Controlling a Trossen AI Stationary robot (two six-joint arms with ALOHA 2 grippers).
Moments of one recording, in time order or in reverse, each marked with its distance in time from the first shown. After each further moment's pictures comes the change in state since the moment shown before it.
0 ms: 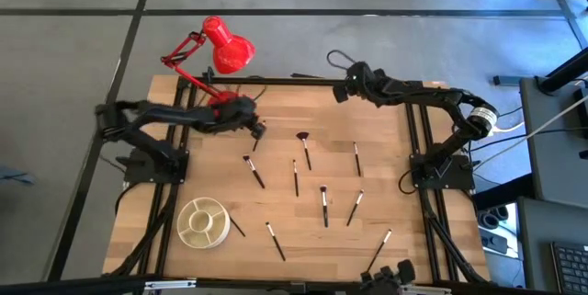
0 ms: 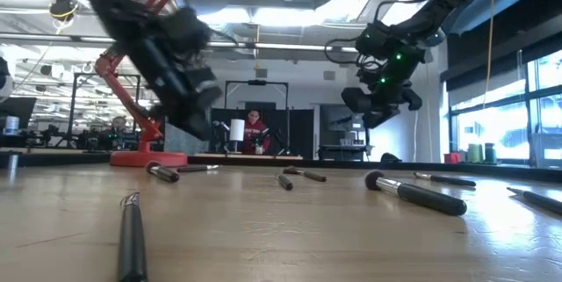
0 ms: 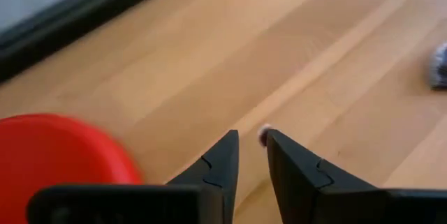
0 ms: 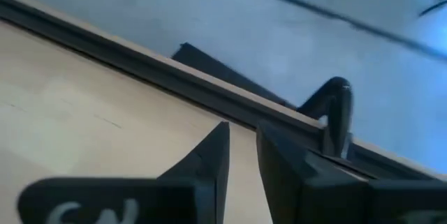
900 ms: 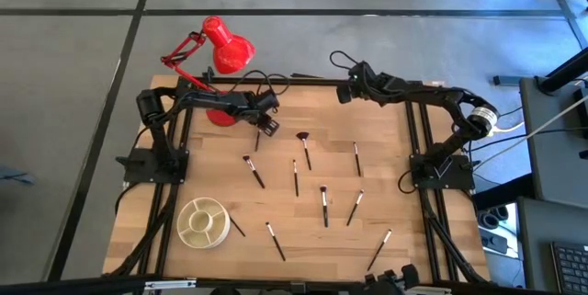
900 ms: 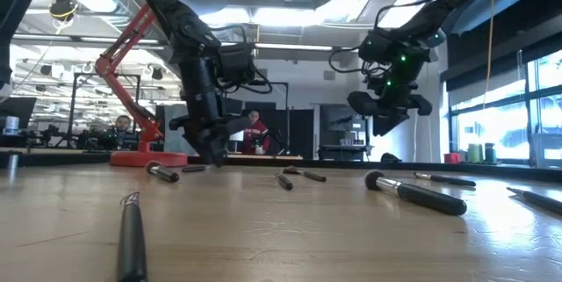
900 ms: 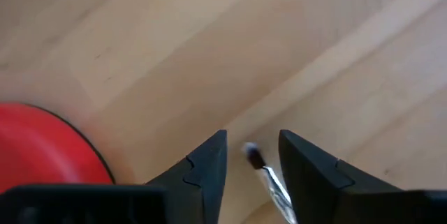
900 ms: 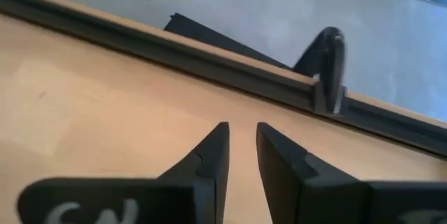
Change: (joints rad) left arm 0.032 0.327 0.377 -0.442 0.051 -0.063; right arm -0.006 0.000 0.004 -0.129 -0.013 0.104
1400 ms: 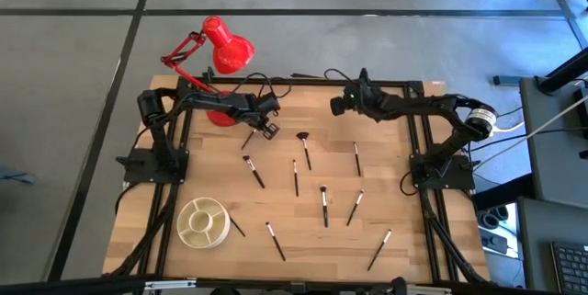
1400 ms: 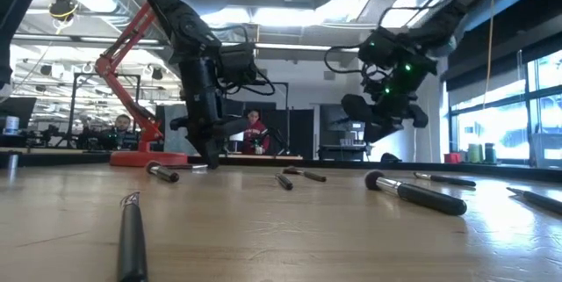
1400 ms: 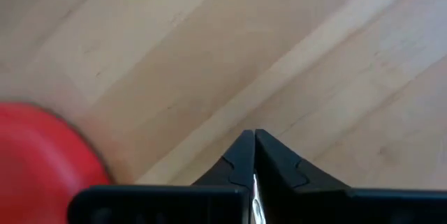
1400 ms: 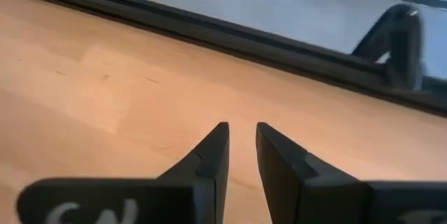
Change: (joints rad) left arm -0.024 -0.012 -0.004 -0.017 -0.018 0.029; right arm 0.129 -0.001 -0.195 0.323 0.042 0.091
